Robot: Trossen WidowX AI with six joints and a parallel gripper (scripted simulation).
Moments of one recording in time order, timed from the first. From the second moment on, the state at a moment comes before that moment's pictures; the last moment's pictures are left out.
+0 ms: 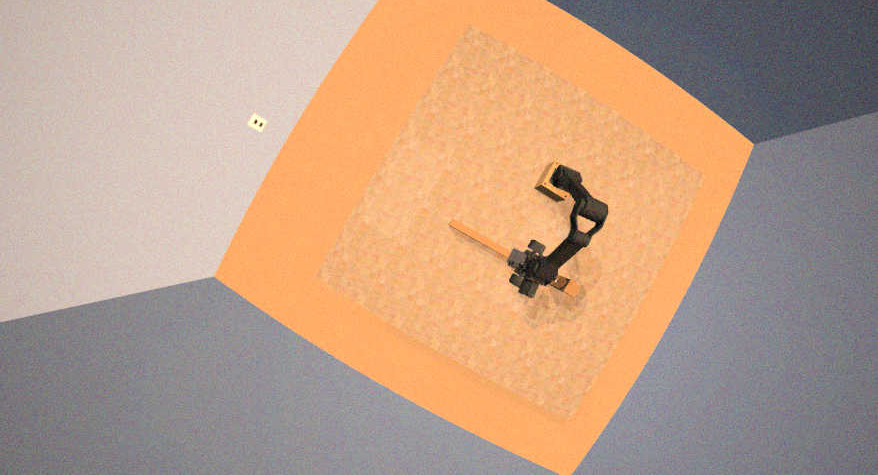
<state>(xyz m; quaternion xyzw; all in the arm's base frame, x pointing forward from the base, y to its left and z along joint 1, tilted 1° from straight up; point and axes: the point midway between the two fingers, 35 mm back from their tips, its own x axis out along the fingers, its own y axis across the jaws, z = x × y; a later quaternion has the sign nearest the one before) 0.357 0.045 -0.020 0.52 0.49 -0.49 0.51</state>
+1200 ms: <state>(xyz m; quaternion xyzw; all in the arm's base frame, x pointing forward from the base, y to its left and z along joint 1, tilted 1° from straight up) 0.355 0.045 -0.020 0.51 0.49 -0.48 0.51</state>
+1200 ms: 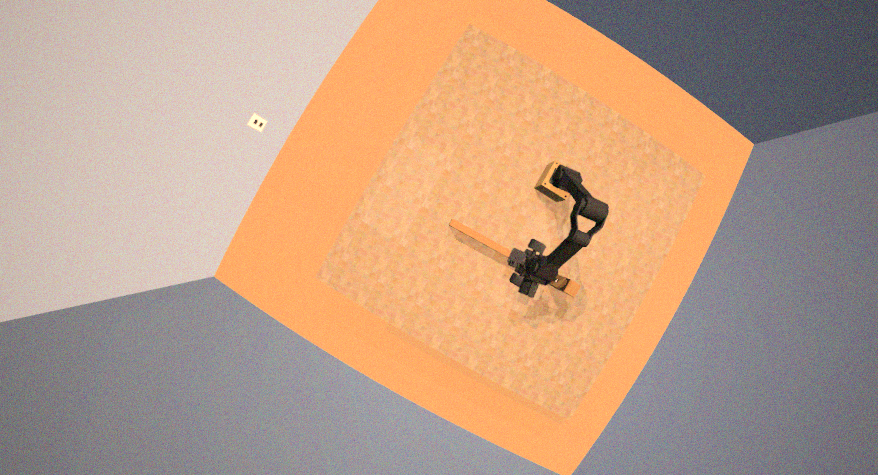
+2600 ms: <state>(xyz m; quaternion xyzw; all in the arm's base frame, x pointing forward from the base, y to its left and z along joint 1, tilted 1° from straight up) 0.351 0.045 -0.017 0.50 0.50 -0.49 0.51</state>
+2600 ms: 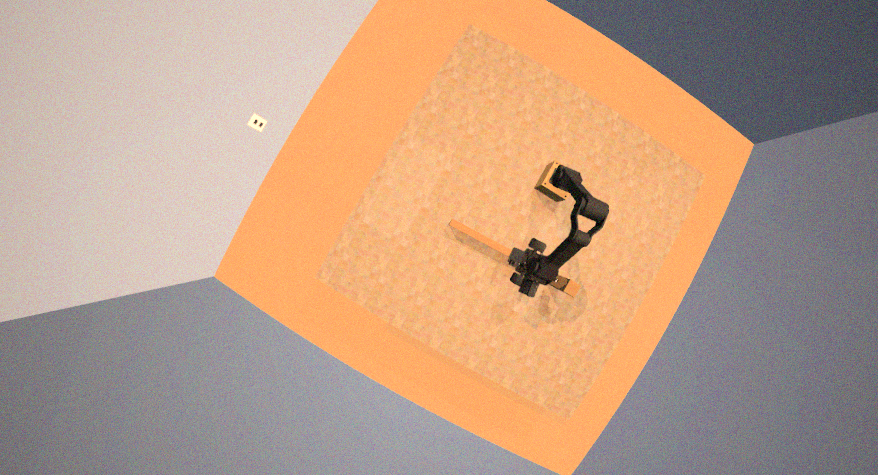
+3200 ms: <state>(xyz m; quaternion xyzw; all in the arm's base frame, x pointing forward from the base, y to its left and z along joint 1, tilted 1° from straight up) 0.351 0.045 -0.014 0.50 0.50 -0.49 0.51</state>
